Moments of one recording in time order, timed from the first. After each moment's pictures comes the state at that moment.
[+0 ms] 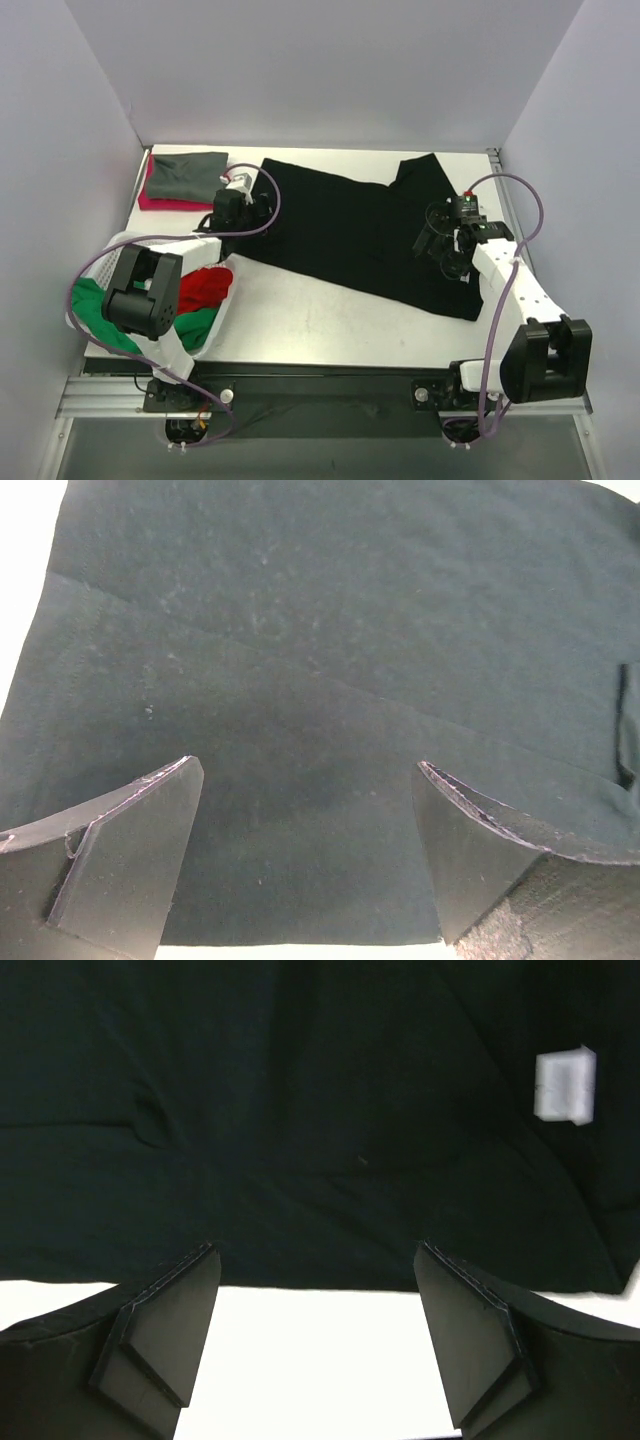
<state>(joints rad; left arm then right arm) -0.29 1.71 0.92 0.24 0.10 -0.47 0.09 1.28 0.94 -0.72 0.08 0.55</state>
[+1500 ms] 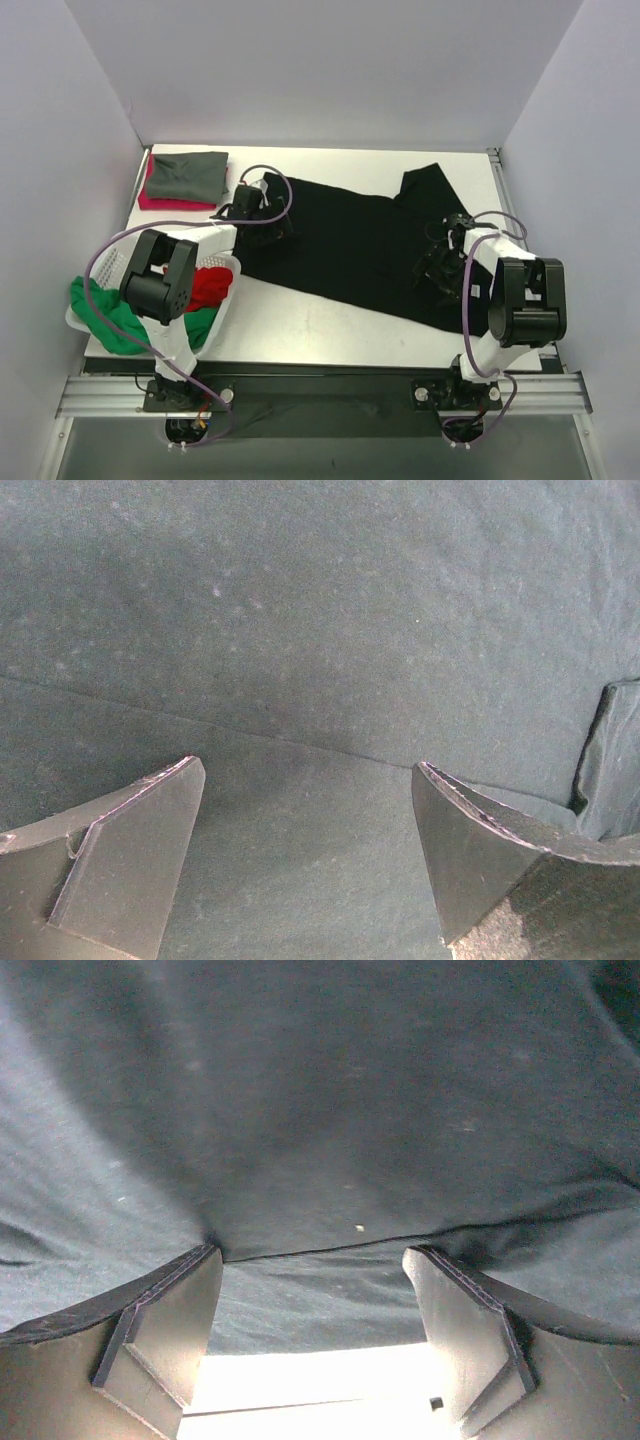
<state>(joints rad) -0.35 1.88 1.11 -0.02 0.18 -0.65 -0.01 1.64 0.91 -0.77 -0.05 0.63</state>
